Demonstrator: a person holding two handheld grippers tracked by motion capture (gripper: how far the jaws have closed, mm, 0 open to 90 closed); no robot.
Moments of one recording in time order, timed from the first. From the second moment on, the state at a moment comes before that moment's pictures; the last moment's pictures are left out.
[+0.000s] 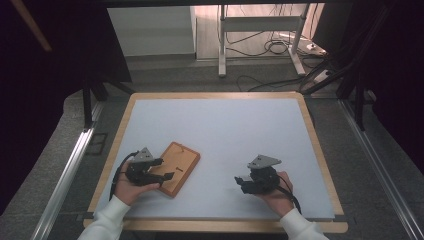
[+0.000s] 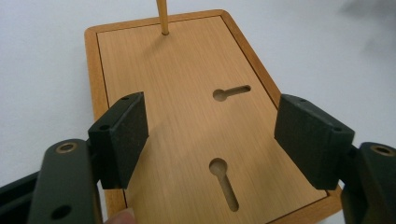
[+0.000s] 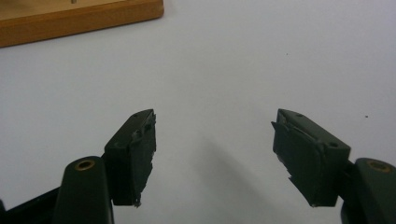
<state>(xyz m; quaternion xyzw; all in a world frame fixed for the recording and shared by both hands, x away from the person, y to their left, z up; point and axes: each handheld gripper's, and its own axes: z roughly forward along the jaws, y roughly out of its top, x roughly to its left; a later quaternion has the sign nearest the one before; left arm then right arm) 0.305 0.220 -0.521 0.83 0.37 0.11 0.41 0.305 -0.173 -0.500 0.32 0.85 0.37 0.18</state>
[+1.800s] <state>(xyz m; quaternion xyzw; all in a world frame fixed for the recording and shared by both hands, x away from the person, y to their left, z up) 0.382 0.177 -0.522 0.83 0.36 0.14 0.40 0.303 -0.186 -0.508 0.33 0.86 0.36 0.17</state>
